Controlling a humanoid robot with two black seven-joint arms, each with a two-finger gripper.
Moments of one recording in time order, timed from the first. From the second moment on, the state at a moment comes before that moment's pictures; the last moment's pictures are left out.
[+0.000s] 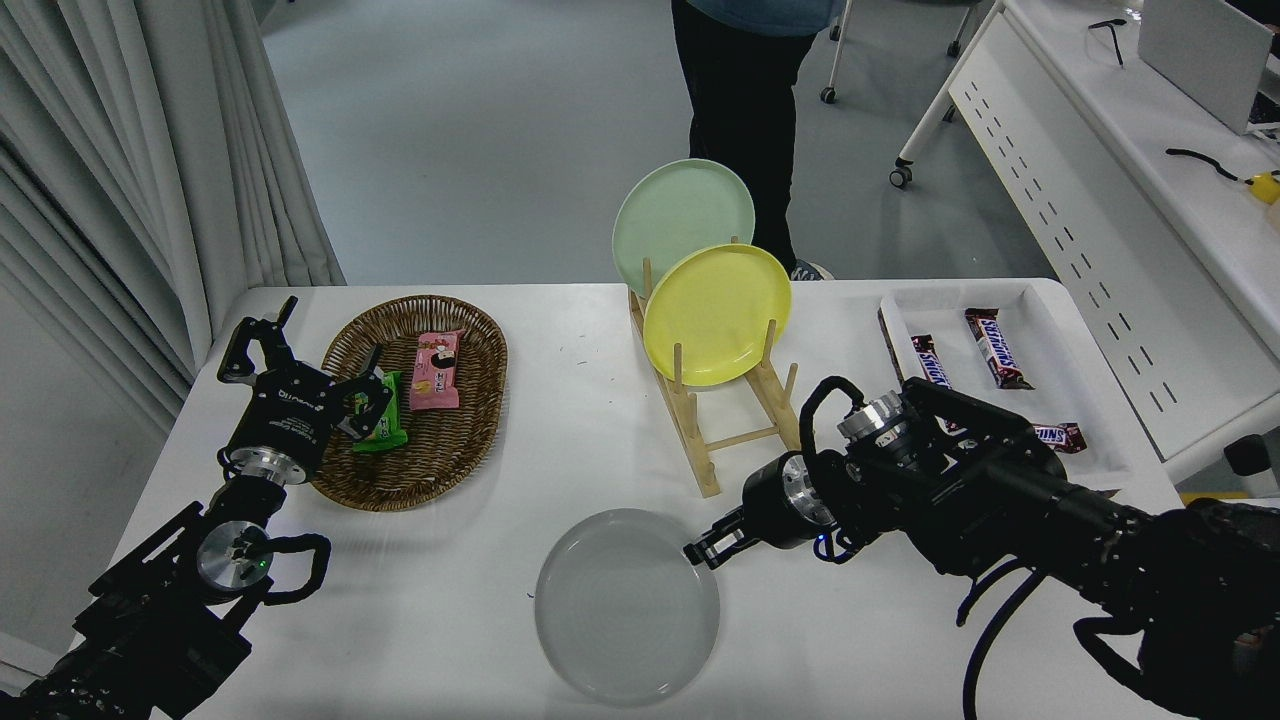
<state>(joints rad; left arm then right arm) -0.50 0.26 -1.08 -0.53 0.15 -0.58 -0.44 0.96 -0.06 0.24 0.66 1.17 -0.79 -0.45</state>
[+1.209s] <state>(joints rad) -0.50 0.26 -1.08 -0.53 0.15 -0.58 -0.44 0.96 -0.05 0.26 0.64 1.13 -0.79 -0.45</state>
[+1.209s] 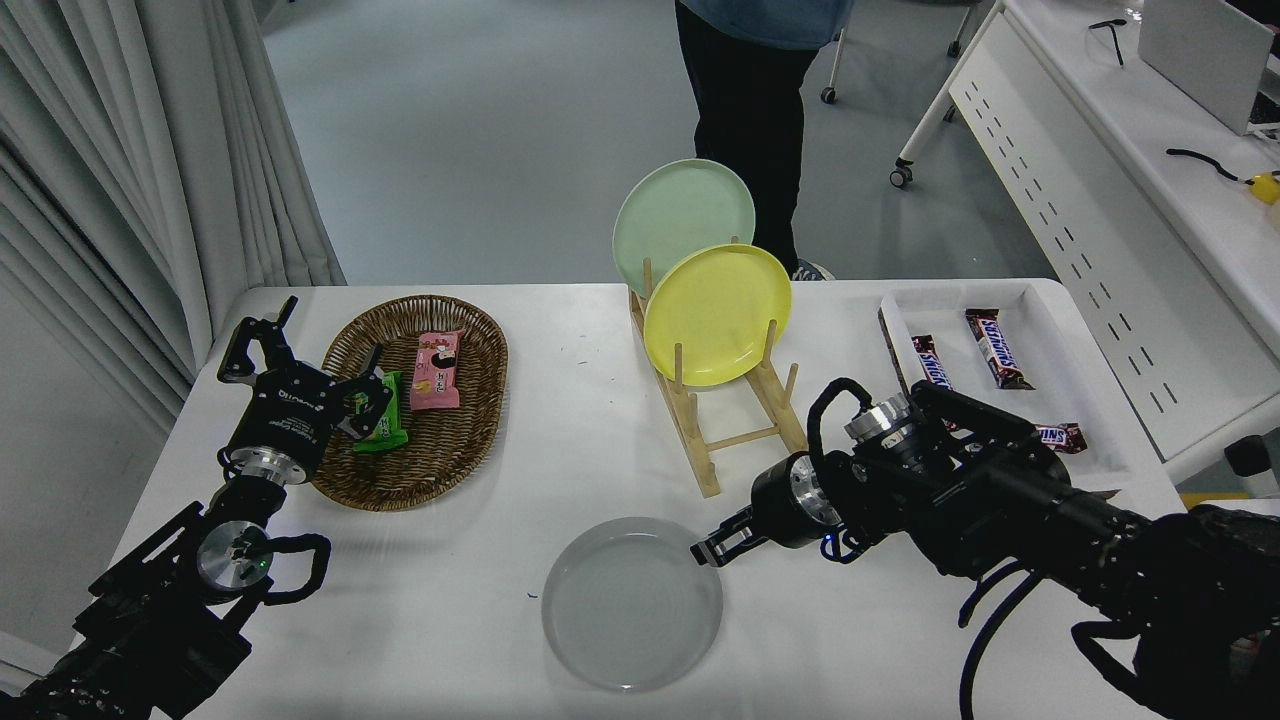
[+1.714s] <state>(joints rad) -0.50 0.26 -1.08 -0.53 0.15 -0.58 -0.44 1.00 -0.13 0.26 0.82 1.11 -0.79 -0.48</state>
